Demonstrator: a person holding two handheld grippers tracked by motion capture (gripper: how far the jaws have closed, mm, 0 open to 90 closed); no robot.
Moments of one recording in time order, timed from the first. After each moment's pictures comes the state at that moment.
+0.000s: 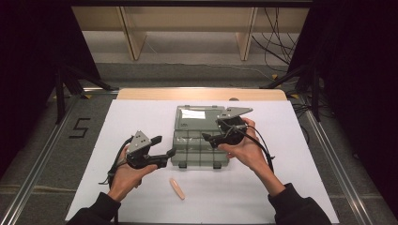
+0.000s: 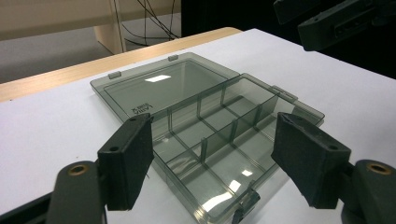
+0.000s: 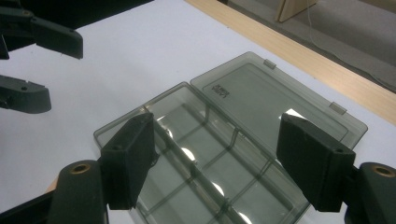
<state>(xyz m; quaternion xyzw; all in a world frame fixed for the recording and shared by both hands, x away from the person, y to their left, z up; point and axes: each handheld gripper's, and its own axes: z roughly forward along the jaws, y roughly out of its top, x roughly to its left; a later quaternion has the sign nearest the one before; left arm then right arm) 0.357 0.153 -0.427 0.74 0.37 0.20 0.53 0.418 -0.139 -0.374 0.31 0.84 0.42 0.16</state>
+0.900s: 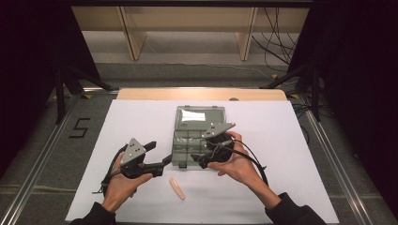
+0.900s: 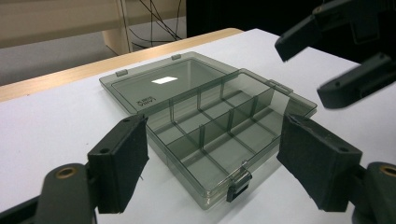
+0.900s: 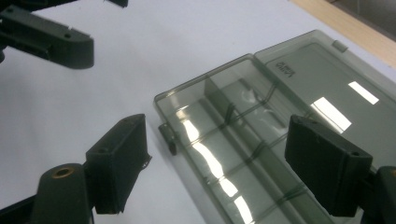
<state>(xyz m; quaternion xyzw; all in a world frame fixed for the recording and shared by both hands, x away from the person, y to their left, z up) 0.334 0.161 -0.427 0.73 0.37 0.21 0.53 0.383 -0.106 -0.392 0.26 0.88 0.38 0.13</state>
